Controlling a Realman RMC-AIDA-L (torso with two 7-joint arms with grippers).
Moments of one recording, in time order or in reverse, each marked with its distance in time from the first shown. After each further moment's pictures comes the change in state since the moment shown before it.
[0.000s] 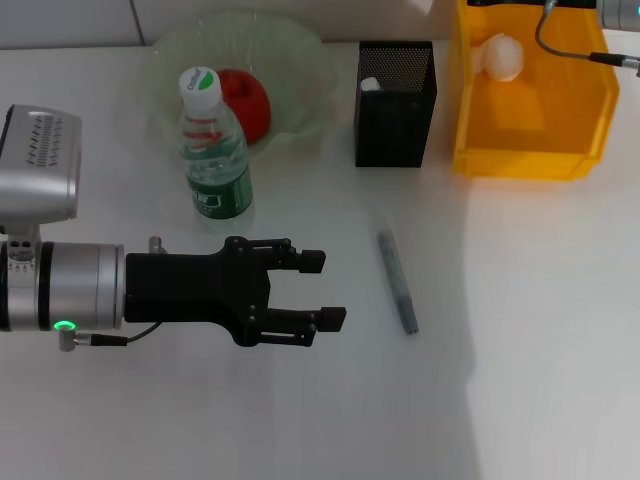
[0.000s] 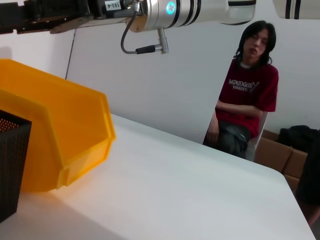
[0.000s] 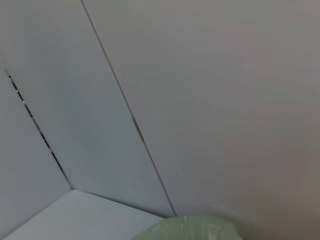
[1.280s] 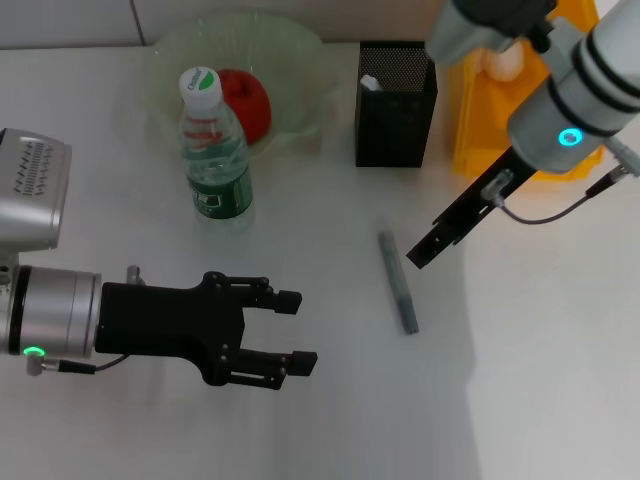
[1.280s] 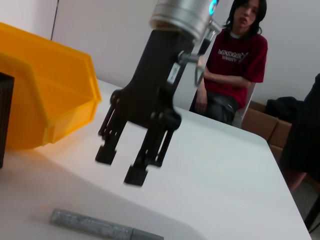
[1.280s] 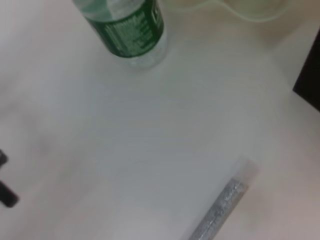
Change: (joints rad) left arm 0.030 0.023 0.003 0.028 0.088 0.047 -0.017; right arm 0.073 0.119 -0.461 -0.336 -0.736 -0.388 0.699
